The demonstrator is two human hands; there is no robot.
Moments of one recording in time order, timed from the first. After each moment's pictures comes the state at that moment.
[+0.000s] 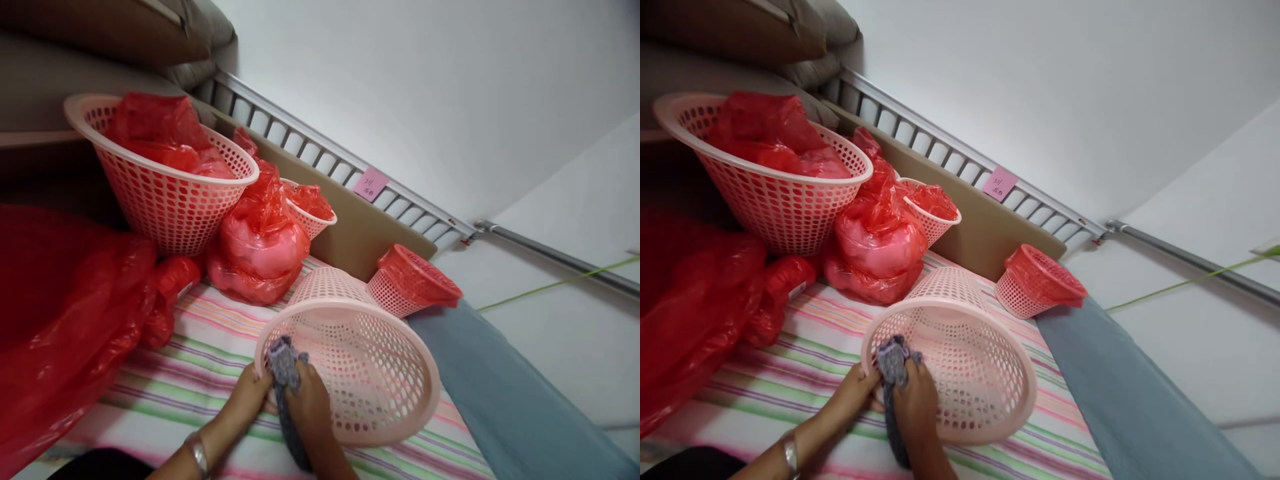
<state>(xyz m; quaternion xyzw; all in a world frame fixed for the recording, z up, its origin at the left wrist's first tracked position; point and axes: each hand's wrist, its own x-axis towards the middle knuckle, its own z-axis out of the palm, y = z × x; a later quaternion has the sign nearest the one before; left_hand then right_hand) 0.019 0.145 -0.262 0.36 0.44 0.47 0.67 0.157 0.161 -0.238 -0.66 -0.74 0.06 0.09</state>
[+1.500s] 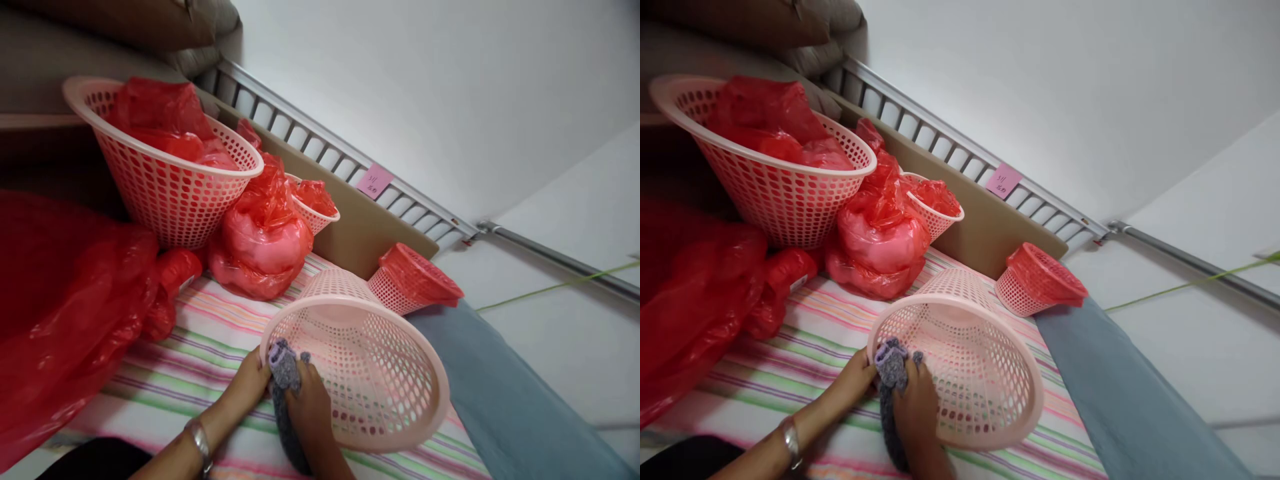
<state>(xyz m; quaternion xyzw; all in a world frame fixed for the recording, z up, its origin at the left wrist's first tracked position) 0.009 0.158 -0.259 0.42 0.45 0.51 0.60 0.157 0.147 -0.244 -0.66 -0.75 0.04 0.07</state>
